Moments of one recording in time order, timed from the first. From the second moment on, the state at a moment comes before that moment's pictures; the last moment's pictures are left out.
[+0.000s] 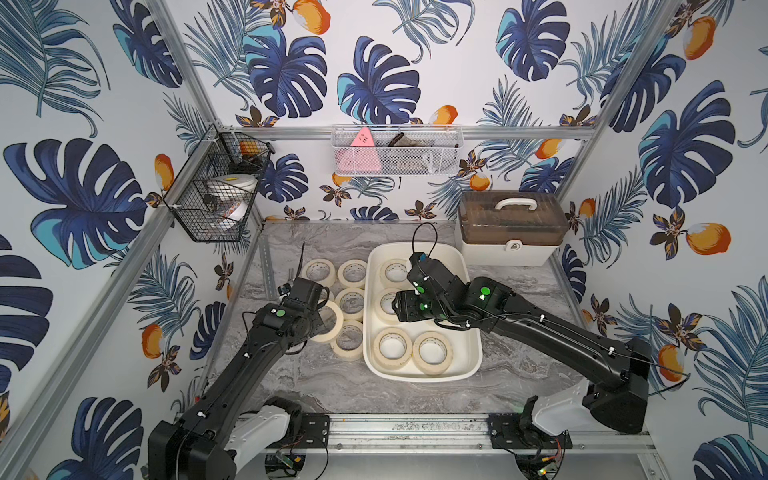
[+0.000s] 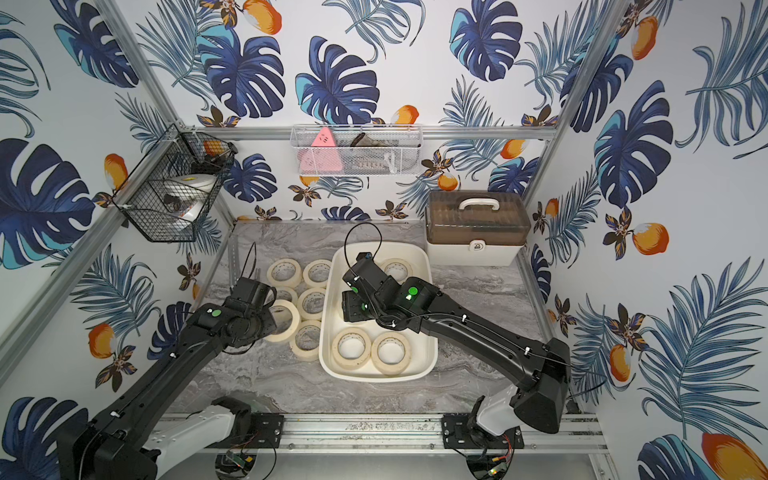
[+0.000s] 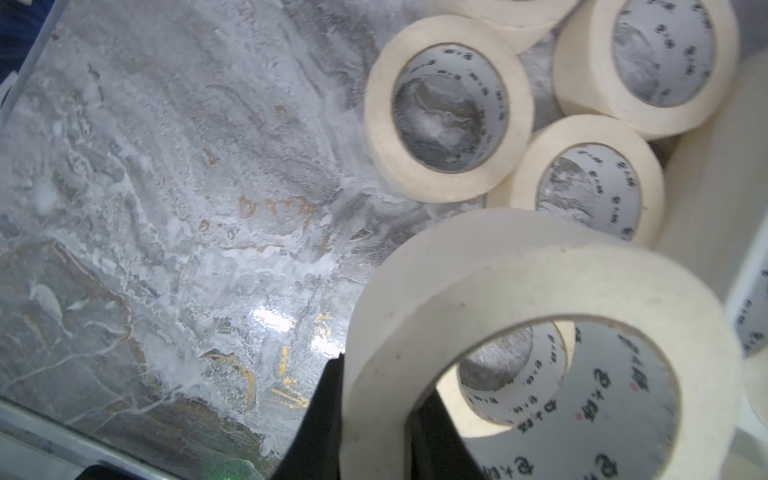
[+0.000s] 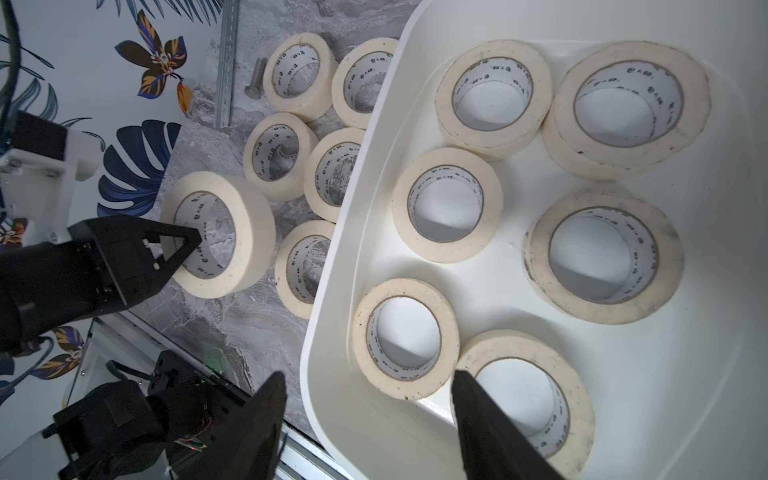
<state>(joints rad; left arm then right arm) -0.21 1.04 0.84 -1.00 -0.24 -0.79 1.01 1.47 1.46 -0.87 0.18 0.70</state>
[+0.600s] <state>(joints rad) -0.04 1.08 0.60 -0.86 -0.23 -0.97 0.86 1.37 1.31 -0.88 0.18 0.66</state>
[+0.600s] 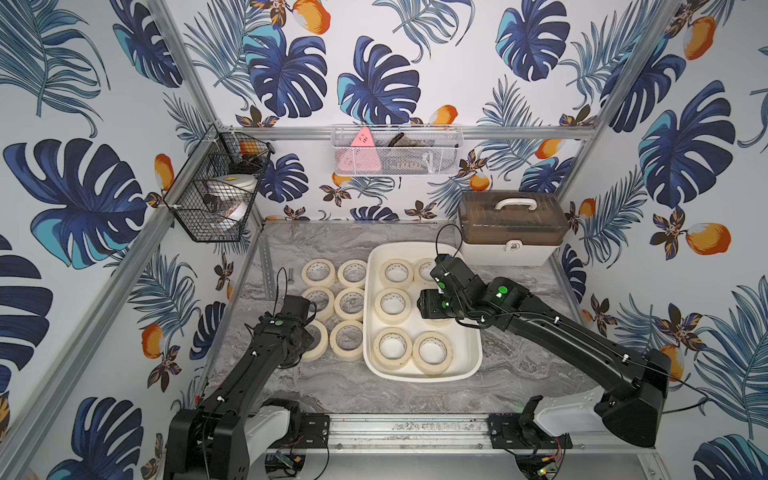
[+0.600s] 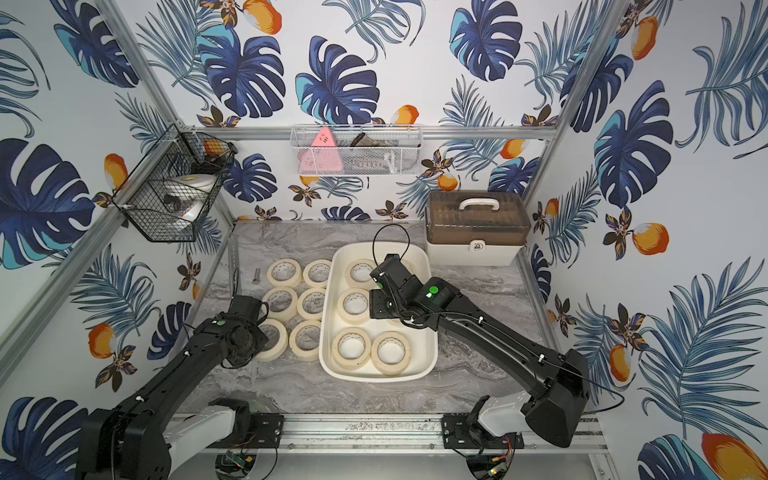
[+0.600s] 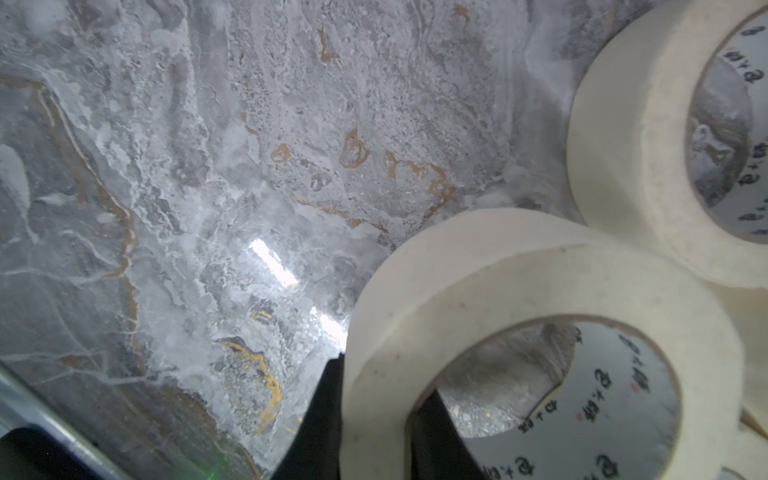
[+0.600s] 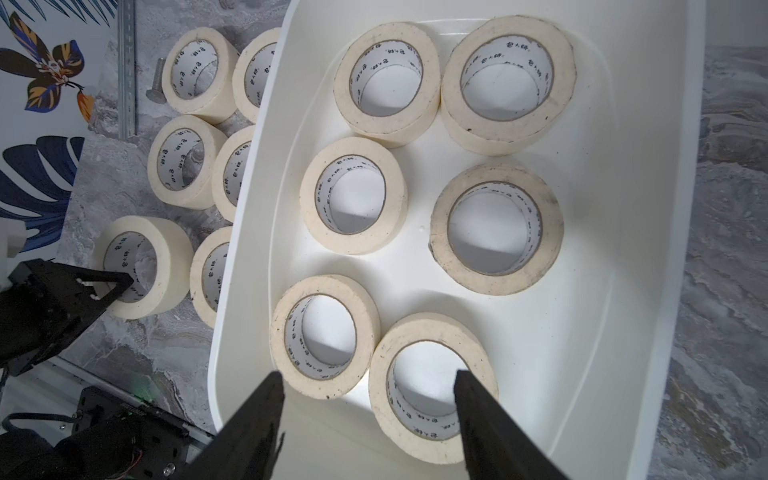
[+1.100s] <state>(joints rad) -0.03 1.17 0.55 -0.72 -0.20 -0.98 0.79 1.34 1.25 -0.91 0.17 0.62</state>
